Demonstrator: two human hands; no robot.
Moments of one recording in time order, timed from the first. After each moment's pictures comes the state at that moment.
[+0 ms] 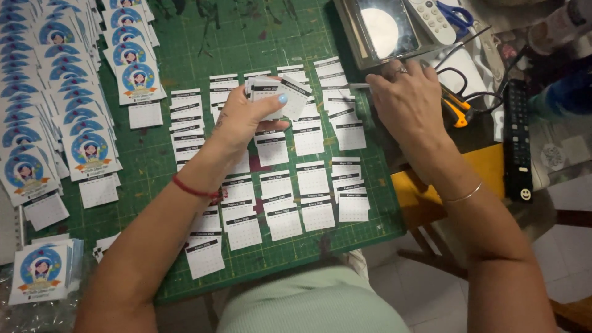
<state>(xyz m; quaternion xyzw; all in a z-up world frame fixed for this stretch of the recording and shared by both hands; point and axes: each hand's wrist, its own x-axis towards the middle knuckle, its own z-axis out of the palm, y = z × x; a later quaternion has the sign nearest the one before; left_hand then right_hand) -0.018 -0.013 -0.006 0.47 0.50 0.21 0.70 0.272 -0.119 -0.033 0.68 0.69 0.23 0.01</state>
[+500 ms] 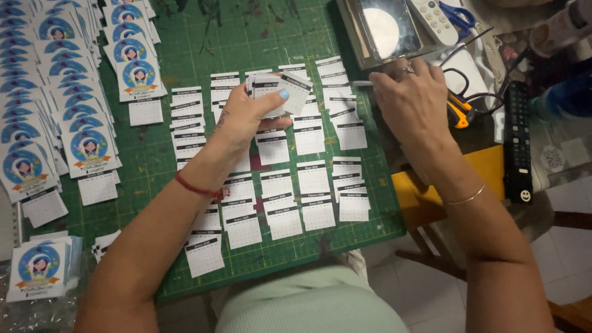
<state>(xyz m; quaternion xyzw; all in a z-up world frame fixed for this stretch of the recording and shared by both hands) -0.016 -0.013 -0.006 0.45 0.49 0.23 0.71 0.275 -0.123 -0.032 0.66 0.70 0.26 -0.02</state>
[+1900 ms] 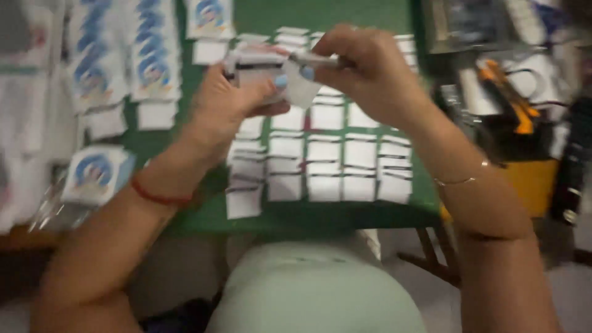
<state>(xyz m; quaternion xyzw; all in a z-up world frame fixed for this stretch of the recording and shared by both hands) -0.143 -0.052 -0.006 0.52 0.35 0.41 0.66 0.116 -0.072 0.031 0.44 0.79 -0.26 -0.34</state>
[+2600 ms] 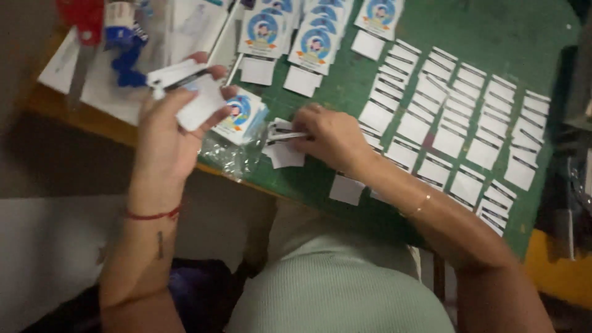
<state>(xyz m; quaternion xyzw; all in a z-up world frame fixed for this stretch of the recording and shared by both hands) -0.403 -0.159 0.009 0.24 0.41 0.65 0.59 -0.136 -0.083 -0.055 0.38 0.90 -0.22 -0.06</state>
